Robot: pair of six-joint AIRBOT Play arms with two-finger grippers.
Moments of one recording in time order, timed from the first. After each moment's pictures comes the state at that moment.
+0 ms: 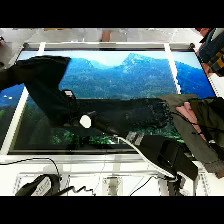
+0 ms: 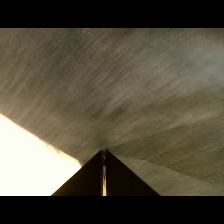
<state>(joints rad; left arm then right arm) 0.36 -1.02 1.26 0.63 -1.08 -1.06 0.95 -1.93 1.76 -0.87 0.46 1.64</state>
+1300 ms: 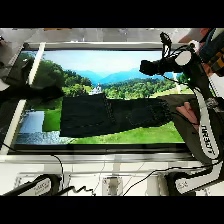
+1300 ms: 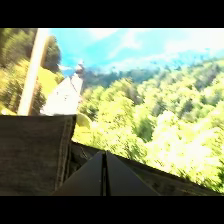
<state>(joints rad) 0.26 -1.25 1.18 0.88 -1.21 -1.14 0.10 -1.64 1.77 -1.06 1.05 1.49</state>
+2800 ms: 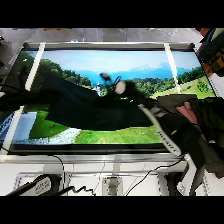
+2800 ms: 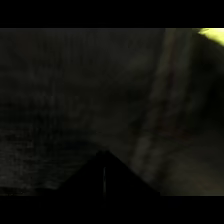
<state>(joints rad) 0.33 -1.19 1.08 0.57 -1.21 -0.89 0.63 -1.94 1.77 -1.05 0.98 1.57</state>
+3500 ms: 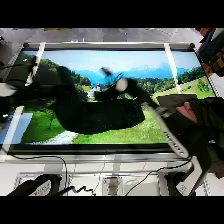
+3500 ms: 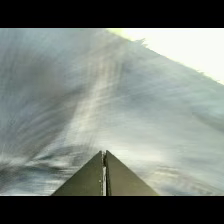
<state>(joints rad) 0.02 -1.14 1.10 0.62 -1.06 -1.10 0.53 -1.84 1.79 -1.10 0.99 1.65</state>
